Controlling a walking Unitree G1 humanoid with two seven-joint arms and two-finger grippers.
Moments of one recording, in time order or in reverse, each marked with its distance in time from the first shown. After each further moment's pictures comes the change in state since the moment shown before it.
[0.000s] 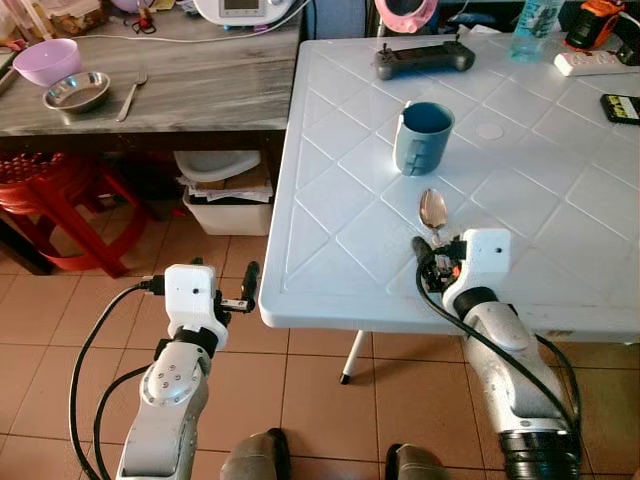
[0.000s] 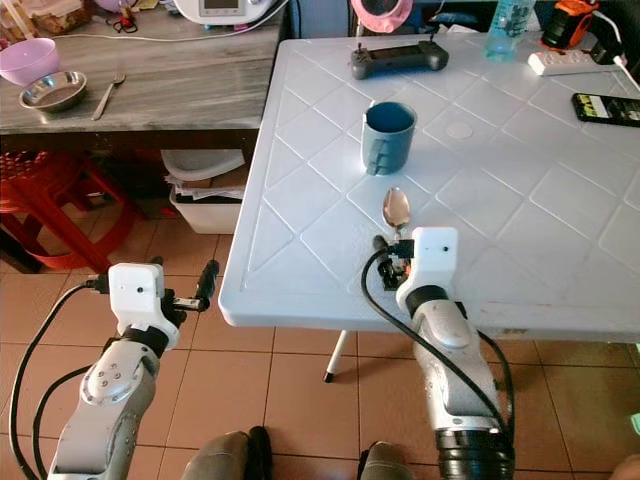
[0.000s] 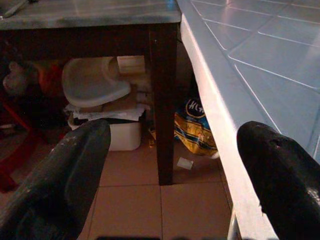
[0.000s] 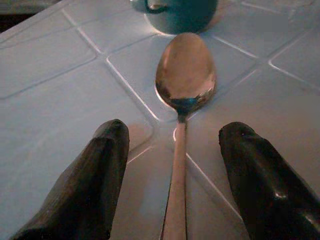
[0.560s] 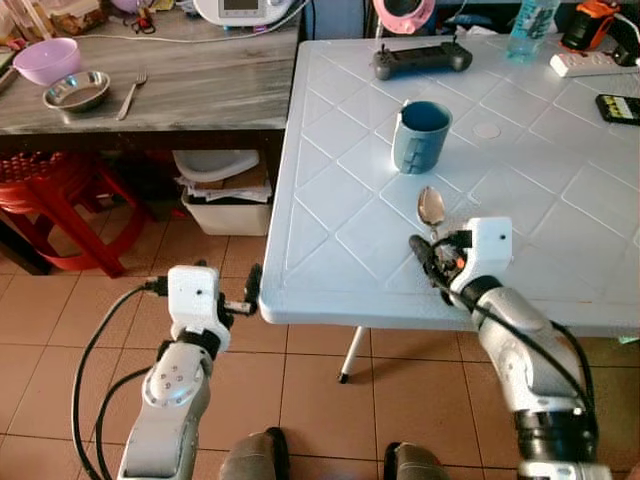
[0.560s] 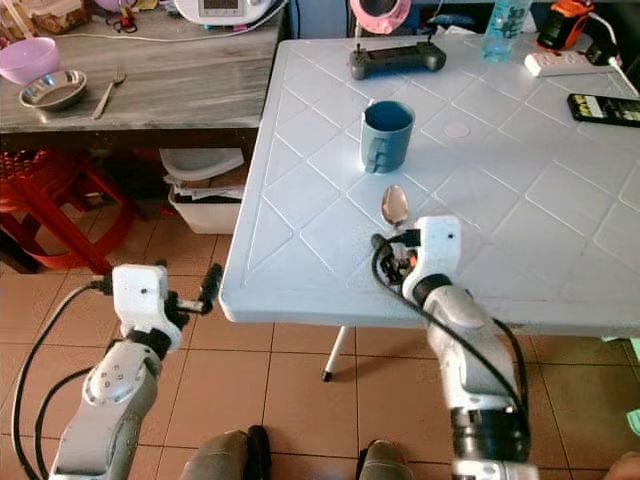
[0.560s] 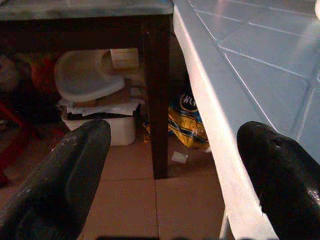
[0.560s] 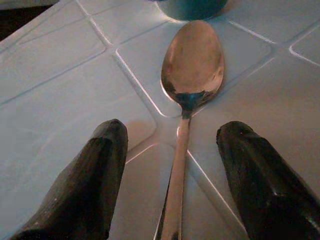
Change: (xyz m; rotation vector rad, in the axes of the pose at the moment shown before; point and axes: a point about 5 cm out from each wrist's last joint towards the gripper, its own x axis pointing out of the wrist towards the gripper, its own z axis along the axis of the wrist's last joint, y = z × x) left arm -0.002 -0.003 -0.004 -0.002 0.029 -0.017; right arm 0.012 -0.010 0.009 0.066 0.083 0.110
